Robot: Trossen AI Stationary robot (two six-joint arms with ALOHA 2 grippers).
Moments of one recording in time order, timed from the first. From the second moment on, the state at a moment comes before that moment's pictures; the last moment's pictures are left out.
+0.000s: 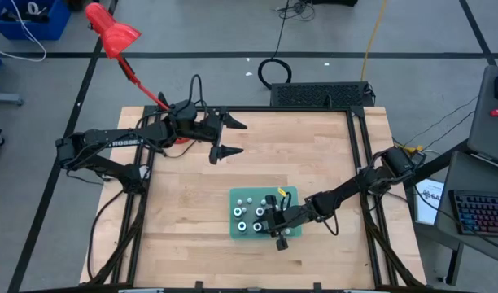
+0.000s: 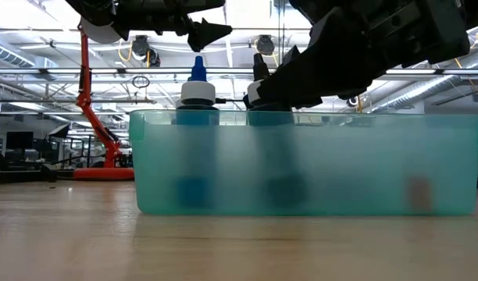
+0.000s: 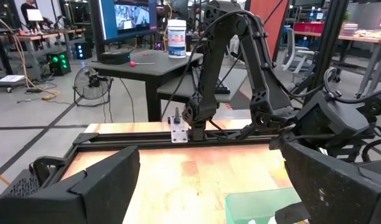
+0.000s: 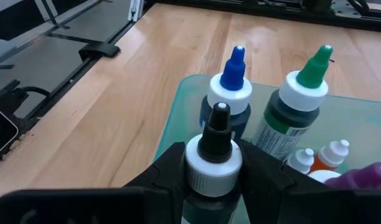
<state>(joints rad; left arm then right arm) 0.36 1.30 0.89 0.36 0.51 0.02 0.42 1.80 0.81 0.55 0.18 0.07</state>
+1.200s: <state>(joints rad) 0.34 0.87 0.40 0.54 0.56 0.08 0.47 0.73 0.43 0.12 0.29 0.00</state>
